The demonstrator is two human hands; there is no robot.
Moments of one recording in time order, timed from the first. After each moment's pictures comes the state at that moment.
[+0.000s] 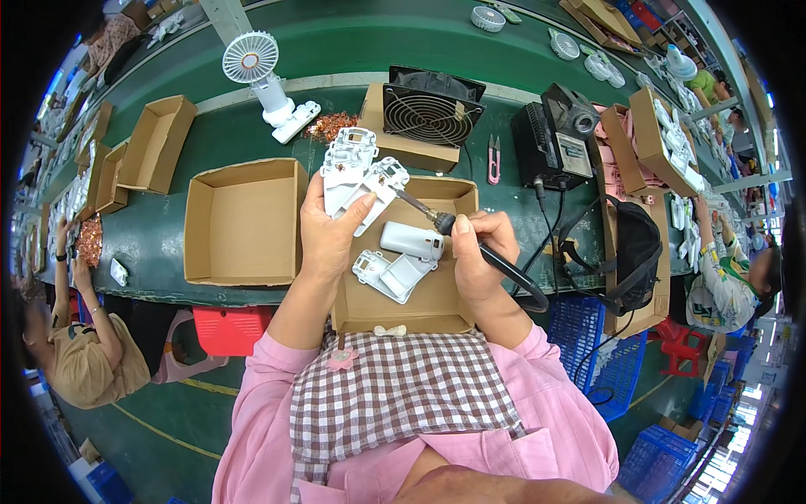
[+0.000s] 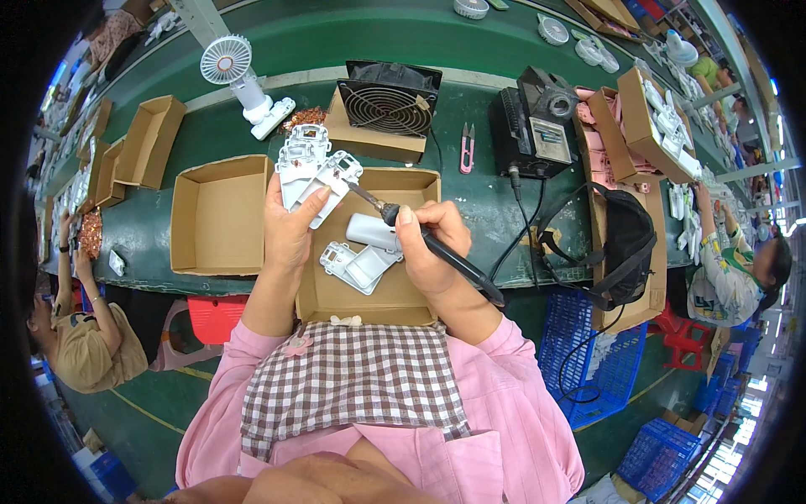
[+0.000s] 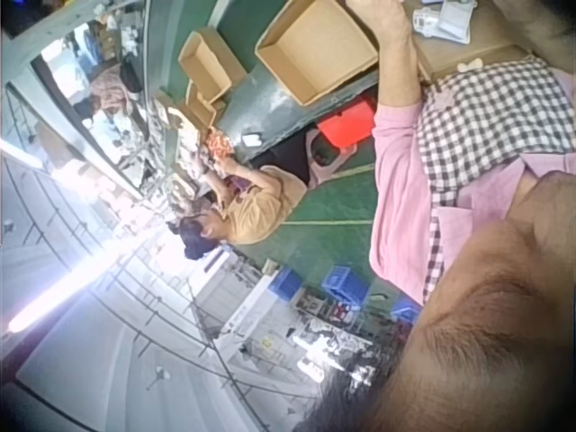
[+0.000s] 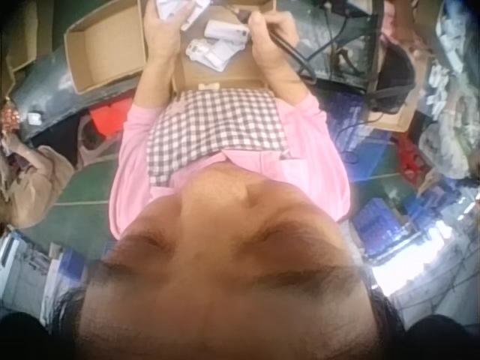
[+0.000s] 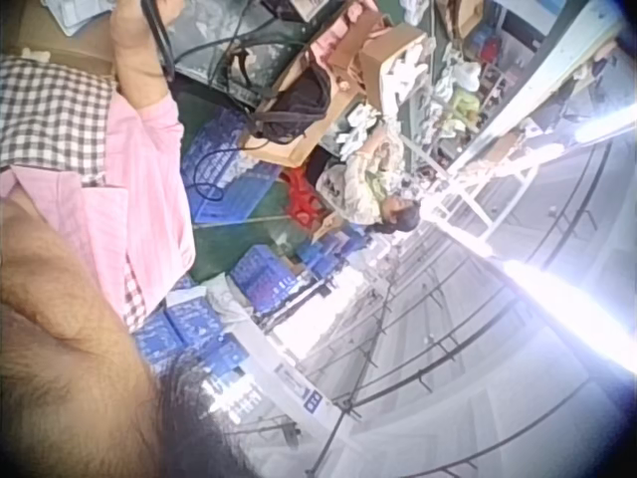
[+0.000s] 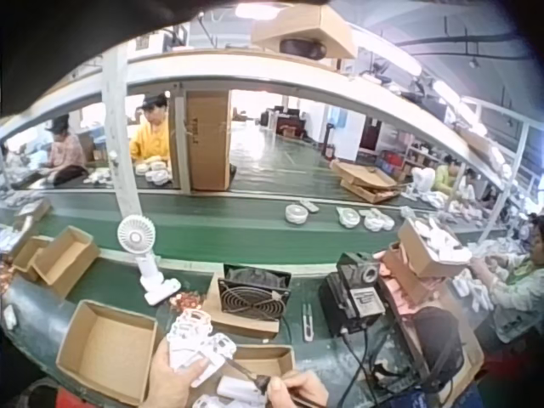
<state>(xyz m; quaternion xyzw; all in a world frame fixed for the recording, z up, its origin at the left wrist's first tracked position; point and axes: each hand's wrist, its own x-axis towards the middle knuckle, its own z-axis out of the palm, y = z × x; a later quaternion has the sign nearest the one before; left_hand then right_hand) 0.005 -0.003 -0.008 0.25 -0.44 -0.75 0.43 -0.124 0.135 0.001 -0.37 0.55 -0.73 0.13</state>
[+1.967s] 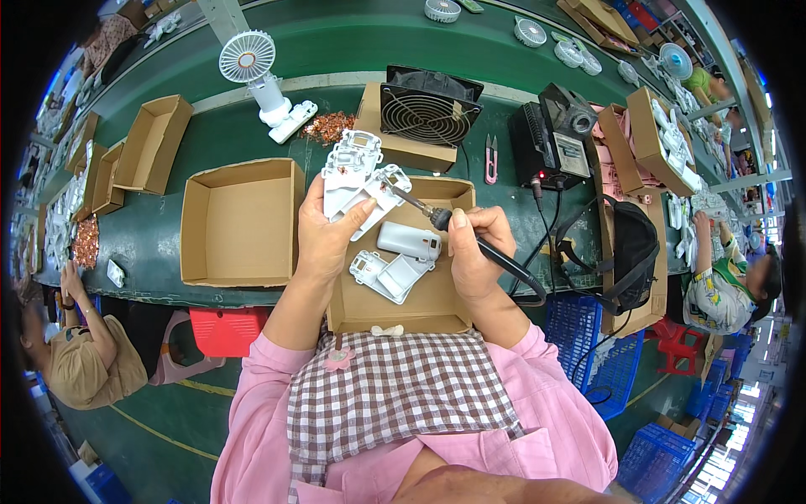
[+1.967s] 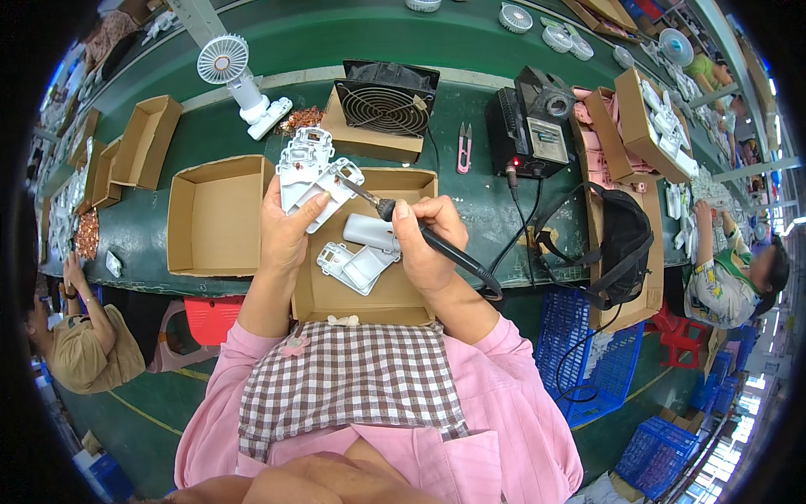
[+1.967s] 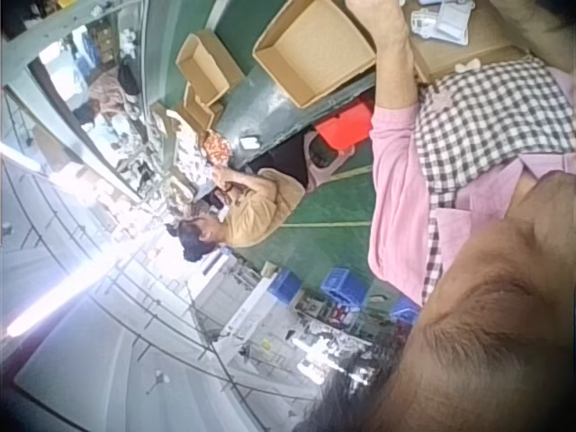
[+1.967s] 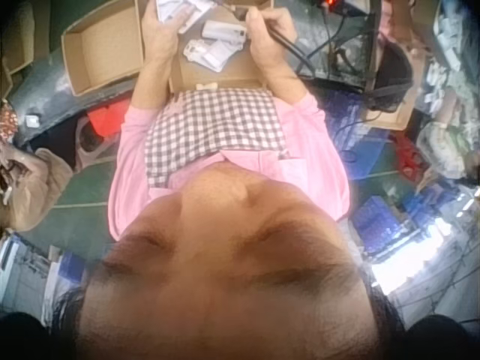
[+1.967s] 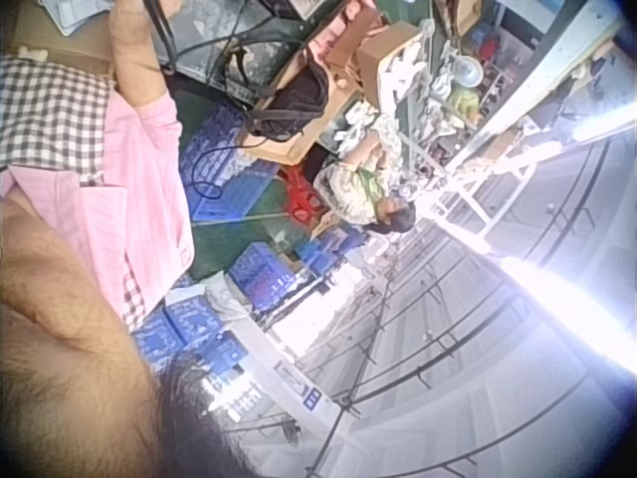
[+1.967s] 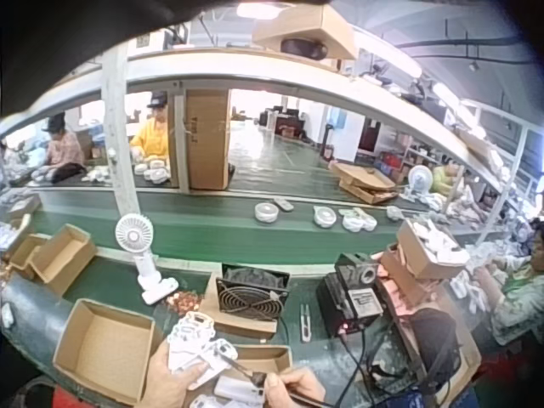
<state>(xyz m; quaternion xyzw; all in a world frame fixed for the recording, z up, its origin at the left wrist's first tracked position) 0.009 -0.004 -0.012 0.25 -0.46 -0.75 0.40 -0.125 0.130 -0.004 -0.34 0.54 -0.76 0.16</state>
